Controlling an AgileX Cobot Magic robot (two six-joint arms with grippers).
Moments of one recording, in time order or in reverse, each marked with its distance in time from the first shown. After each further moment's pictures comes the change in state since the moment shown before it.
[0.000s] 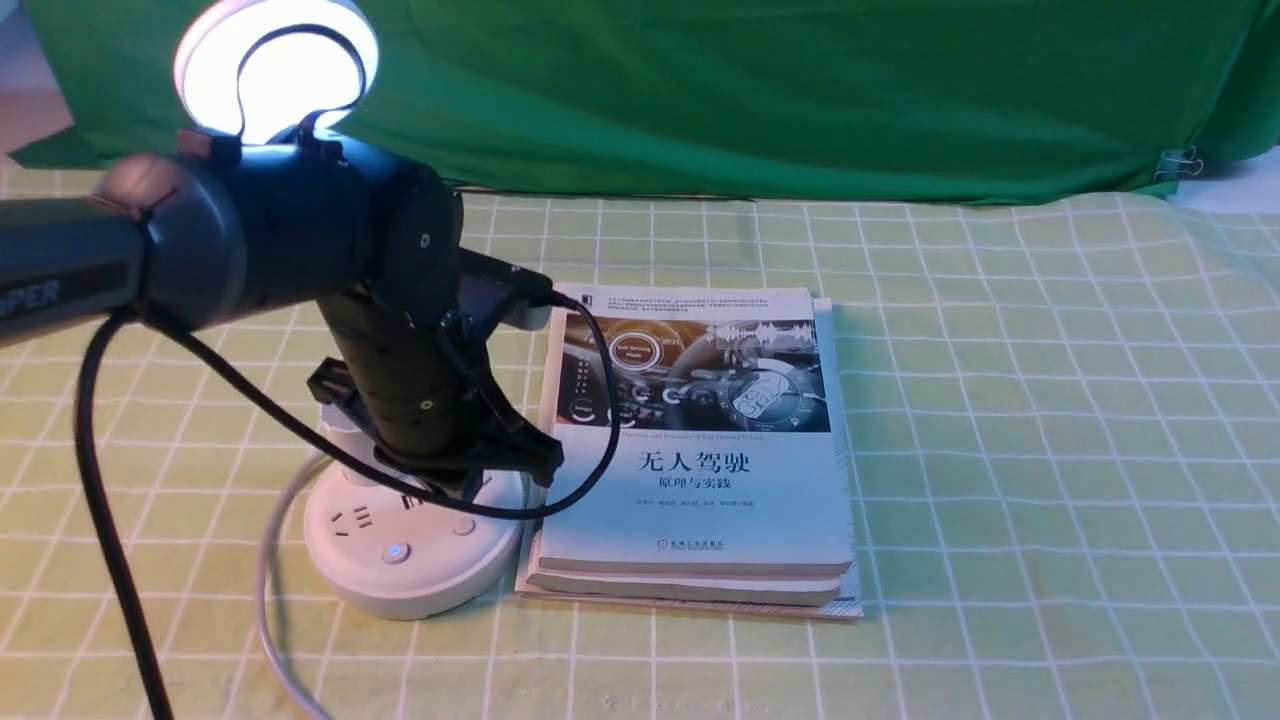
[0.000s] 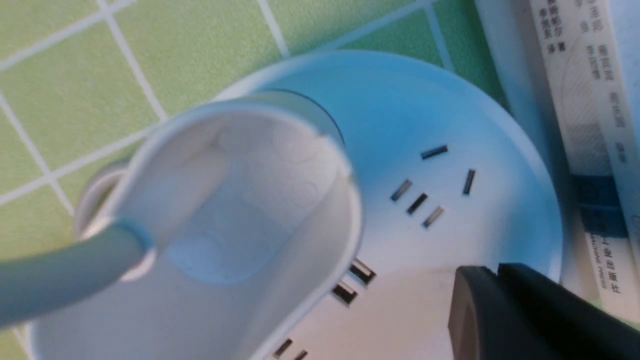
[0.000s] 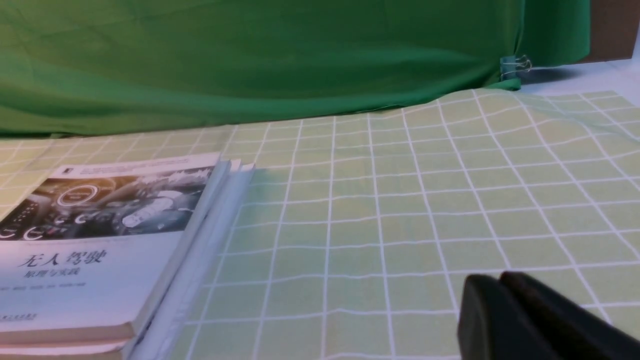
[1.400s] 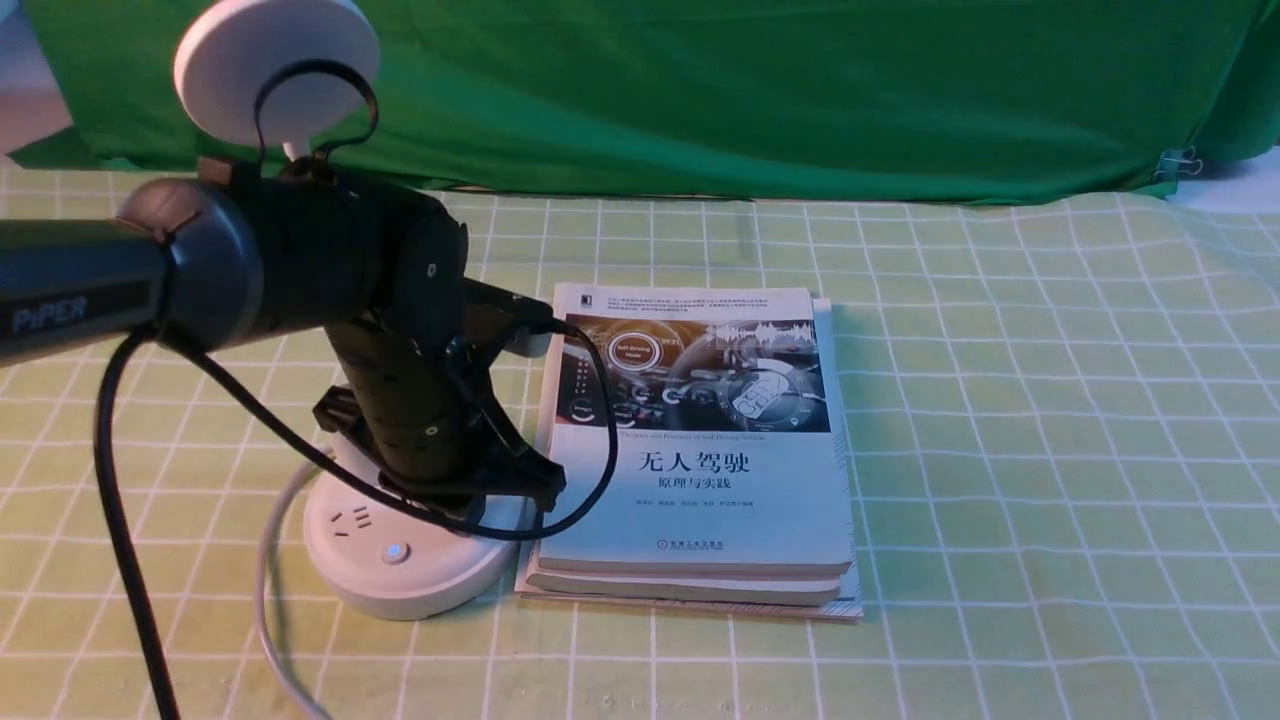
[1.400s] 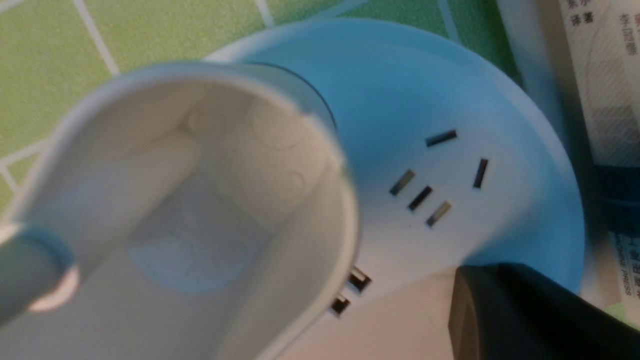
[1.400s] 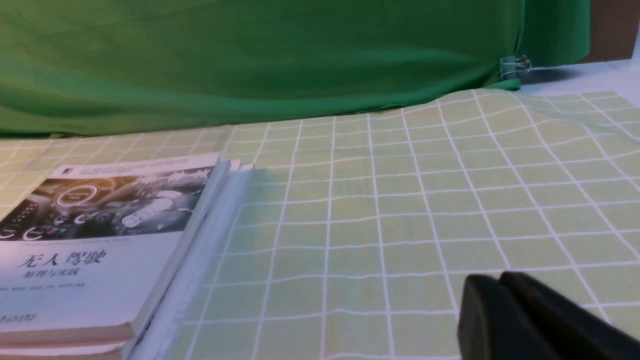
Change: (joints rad) right arm 0.000 0.000 0.000 0.000 -0.001 0.000; left arm 0.000 0.037 0.035 -0.018 -0.031 -0.003
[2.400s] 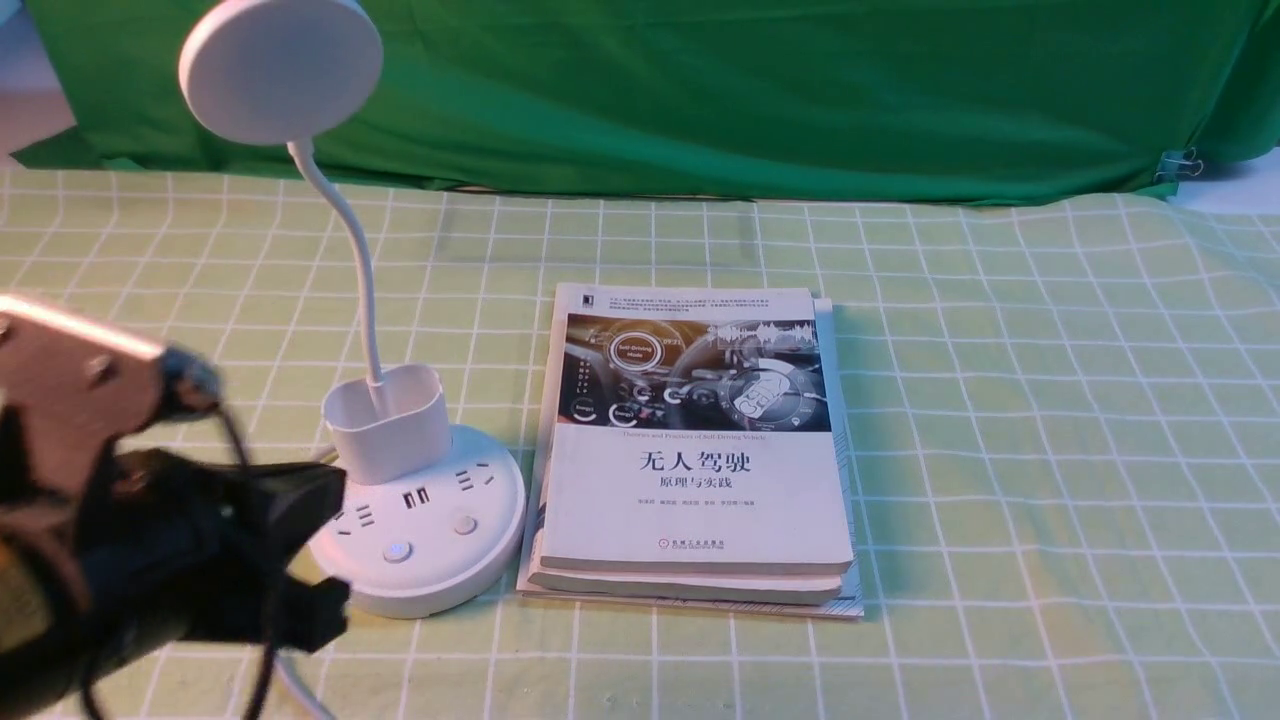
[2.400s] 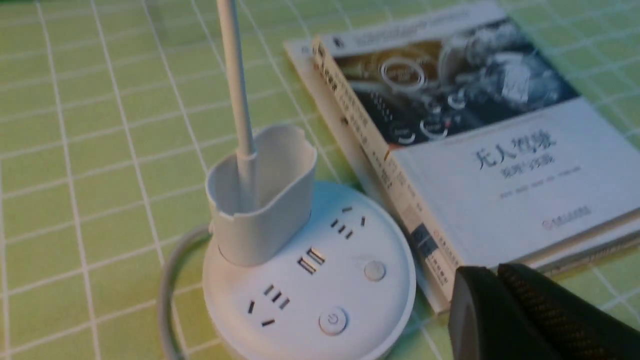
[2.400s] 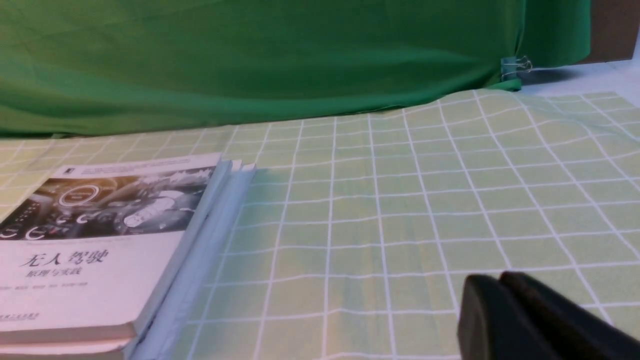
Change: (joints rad) right arm 0.000 0.000 0.000 0.000 0.002 0.001; left arm -0.003 -1.070 0.829 -0.041 -0.726 -0.005
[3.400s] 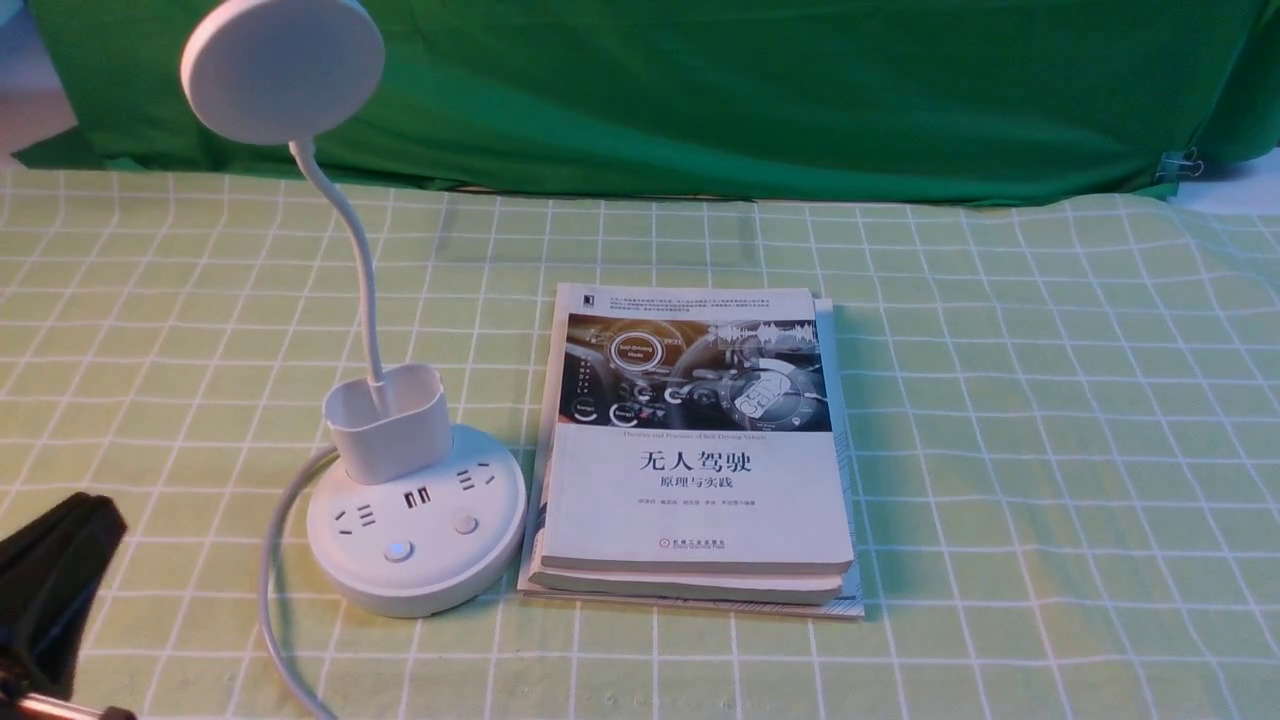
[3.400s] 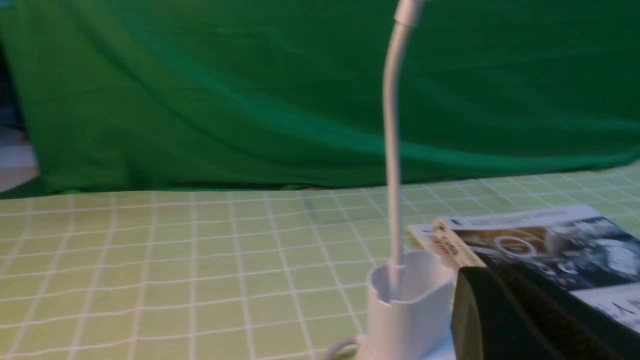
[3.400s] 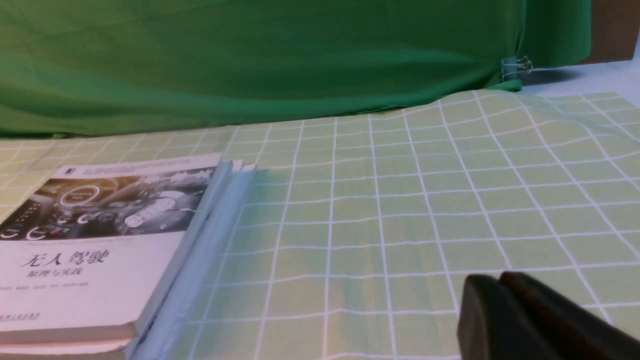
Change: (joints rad) right arm 0.000 0.000 0.000 0.000 -0.002 0.000; left arm 0.258 -0.512 0.375 0.047 -0.326 0.013
